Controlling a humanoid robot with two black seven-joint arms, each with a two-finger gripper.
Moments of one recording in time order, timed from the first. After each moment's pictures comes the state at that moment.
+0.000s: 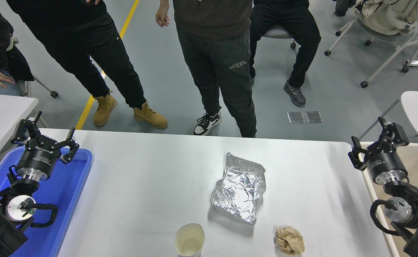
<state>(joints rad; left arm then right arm) -0.55 0.46 -0.62 -0.39 -0.23 -0.70 -0.58 0.53 -0.41 0.69 0.56 -0.03 0.21 0.61</state>
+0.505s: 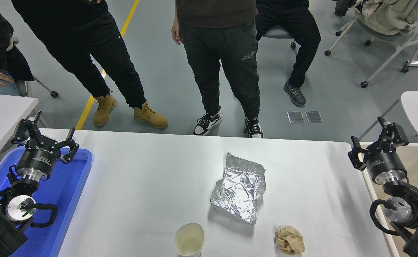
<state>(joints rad) -0.55 0.46 -0.62 -0.39 -0.23 -0.70 -0.58 0.53 -0.41 0.68 0.56 -0.03 0.21 0.61</state>
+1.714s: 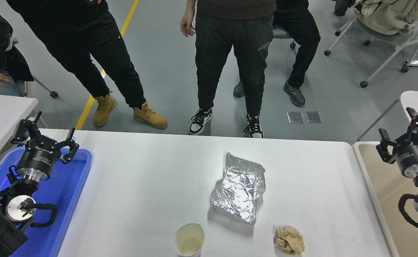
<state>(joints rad) -0.55 0.46 -0.62 -0.39 -0.23 -0.70 -0.58 0.61 -0.56 0.58 0.53 -0.05 0.22 0.60</state>
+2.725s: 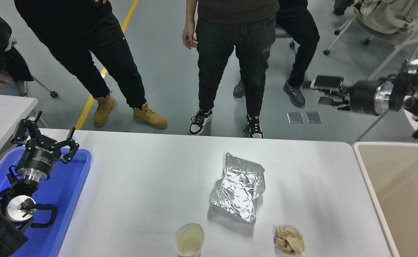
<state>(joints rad) -0.55 0.46 -0.62 -0.39 -0.23 -0.70 -0.58 1.42 -0.48 -0.35 0.65 -0.87 0.45 0.57</state>
